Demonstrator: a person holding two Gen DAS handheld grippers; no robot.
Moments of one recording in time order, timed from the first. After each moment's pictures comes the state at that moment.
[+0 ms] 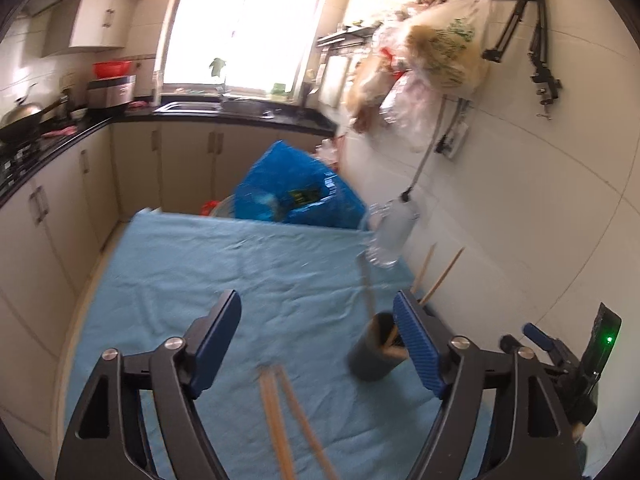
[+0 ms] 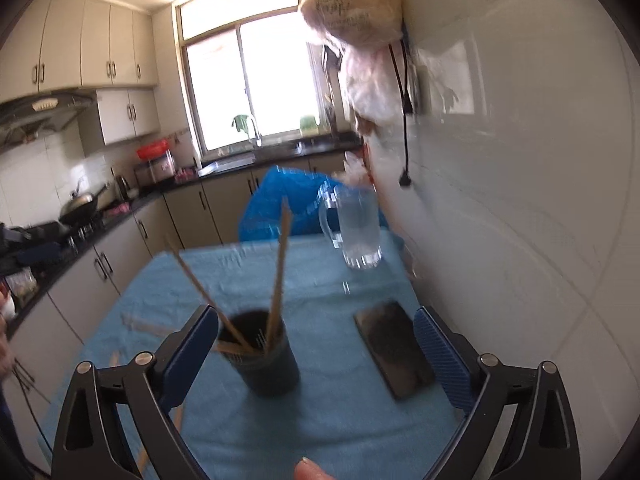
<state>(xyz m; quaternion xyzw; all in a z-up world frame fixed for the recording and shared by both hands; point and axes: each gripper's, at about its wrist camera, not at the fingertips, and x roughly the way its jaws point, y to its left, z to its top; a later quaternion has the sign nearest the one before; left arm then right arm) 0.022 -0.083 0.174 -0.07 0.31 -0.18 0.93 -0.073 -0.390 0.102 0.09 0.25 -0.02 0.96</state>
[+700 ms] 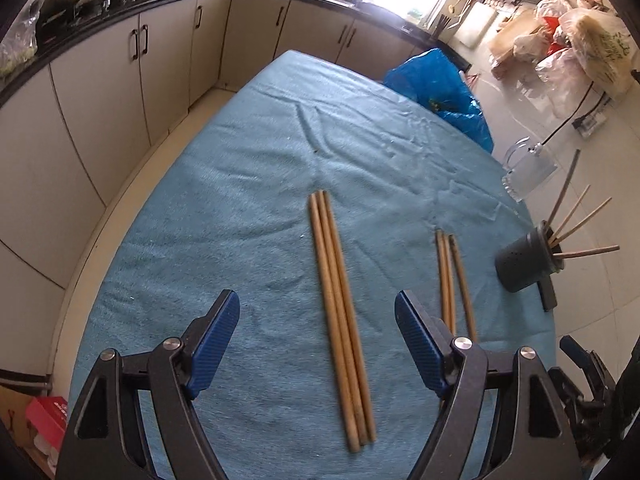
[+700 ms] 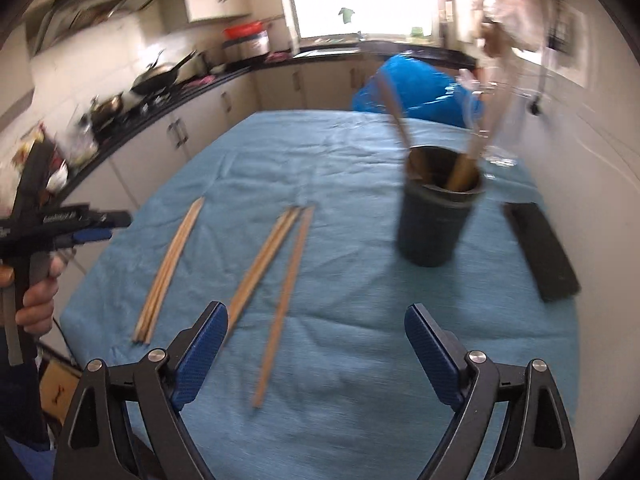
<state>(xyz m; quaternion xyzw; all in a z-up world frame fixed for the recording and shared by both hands) 0.001 0.067 0.013 -0.16 0.48 -0.03 0.86 -0.074 -0.237 0.023 0.00 0.40 0.15 0.90</state>
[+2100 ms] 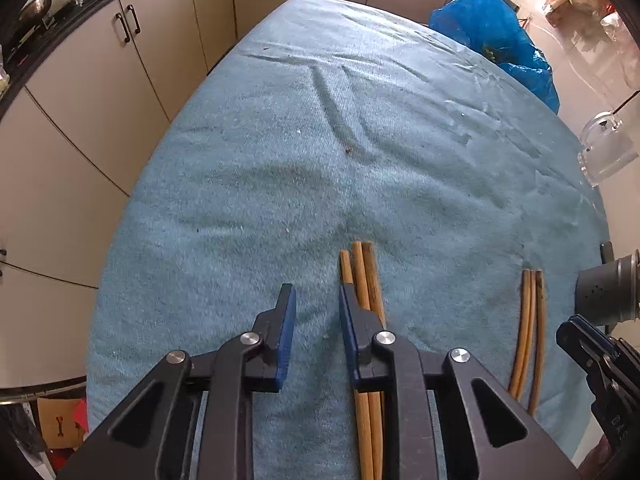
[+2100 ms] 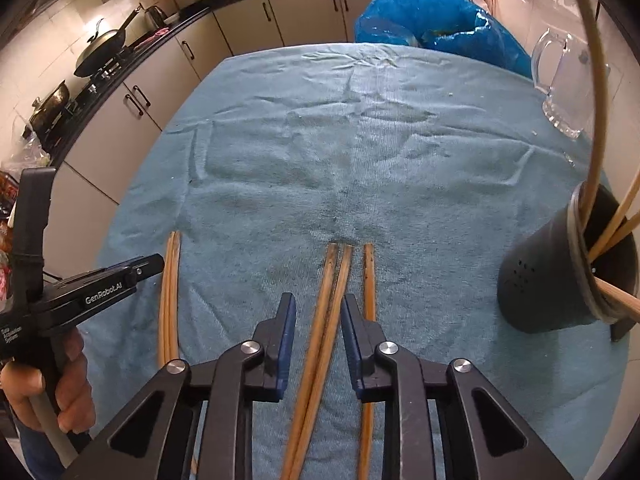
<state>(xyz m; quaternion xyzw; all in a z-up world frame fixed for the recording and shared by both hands) 0.126 0.050 -0.035 -0.08 0.58 0.03 0.81 0.085 -0.154 -0.008 0.05 0.54 0.11 0.83</state>
